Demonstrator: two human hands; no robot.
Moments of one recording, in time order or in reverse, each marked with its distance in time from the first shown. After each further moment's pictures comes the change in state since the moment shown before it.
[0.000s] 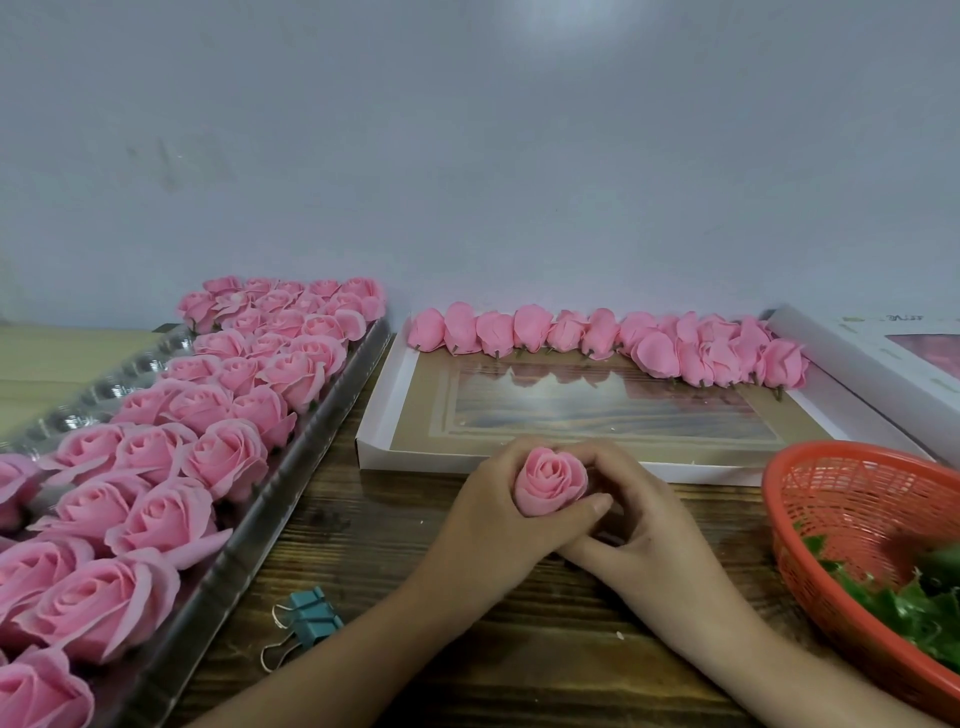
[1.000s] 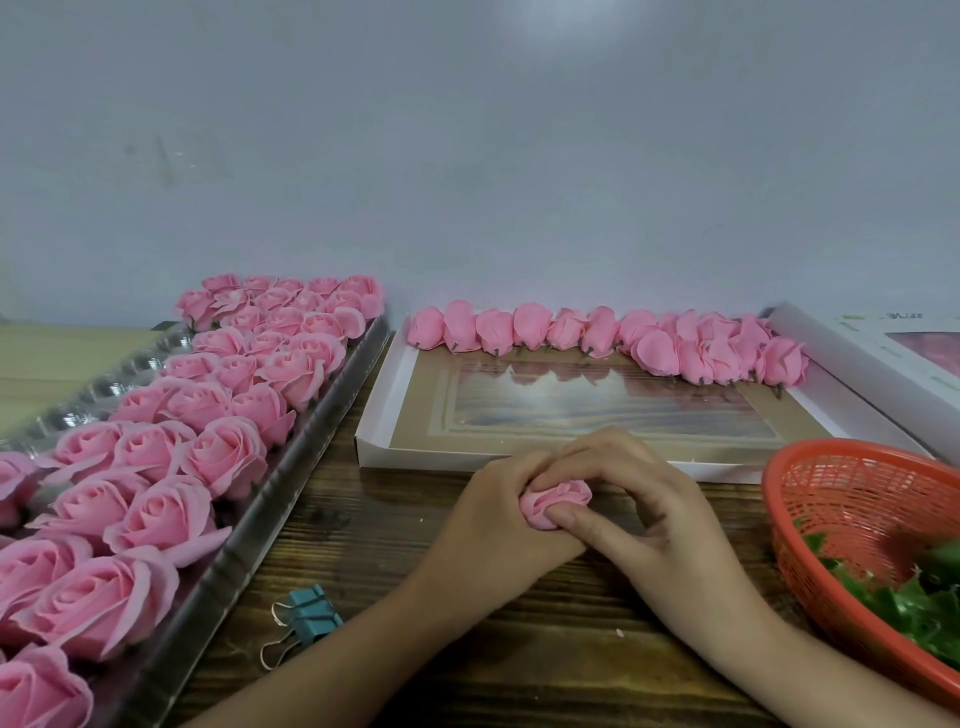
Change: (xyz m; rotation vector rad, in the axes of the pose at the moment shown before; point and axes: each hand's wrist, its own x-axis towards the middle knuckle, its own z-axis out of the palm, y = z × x) left_hand 0.003 -0.003 -0.003 0.181 -0.113 0.090; right_hand 0.005 0.001 -0.008 -0.110 -0.004 -0.259
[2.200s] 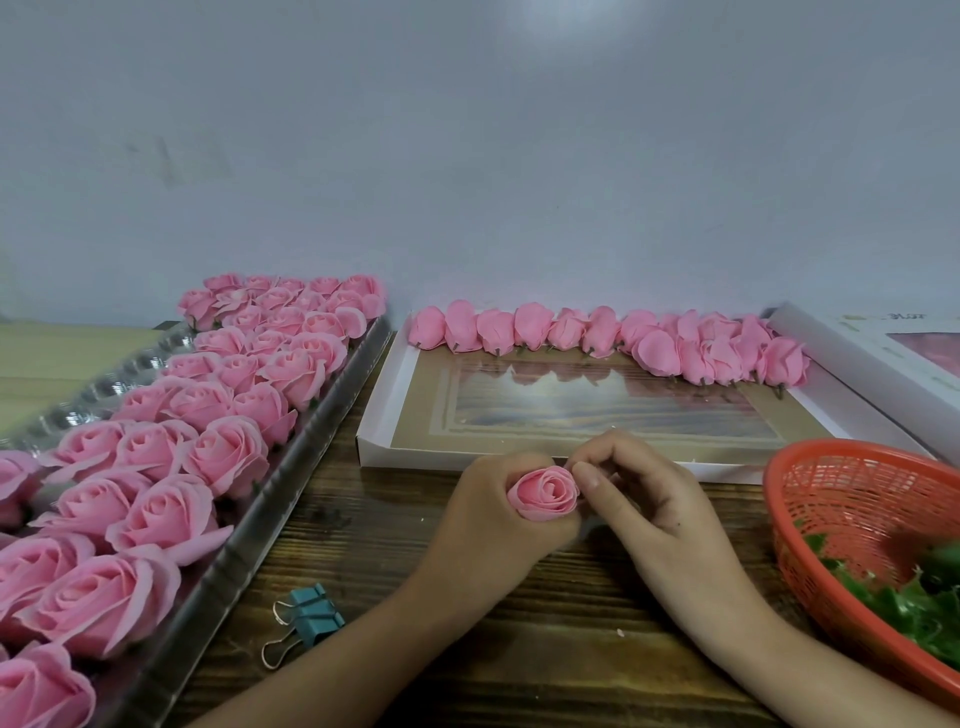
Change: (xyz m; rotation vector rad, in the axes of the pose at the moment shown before) left_hand -0.001 0.005 0.001 0.005 0.135 0.079; right_hand -0.001 0.004 0.003 0.123 0.090 0.170
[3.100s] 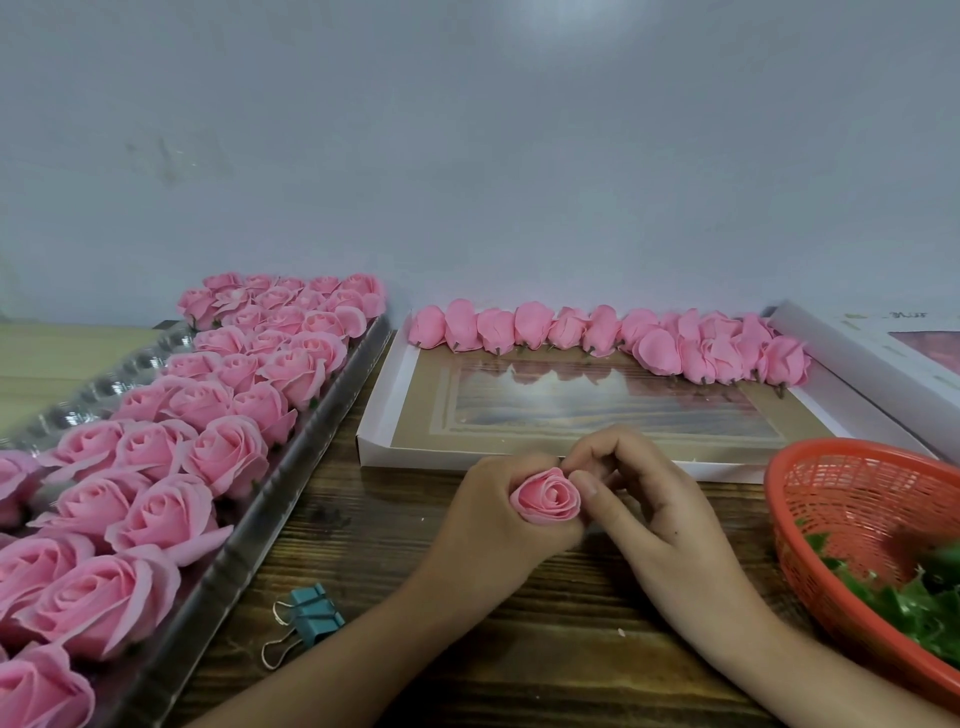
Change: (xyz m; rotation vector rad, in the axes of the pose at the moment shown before) left_hand 0.000 0.004 -0.001 0.003 -0.042 -0.001; right_hand -0.002 -0.002 0.000 -0.103 -0.003 -0.050
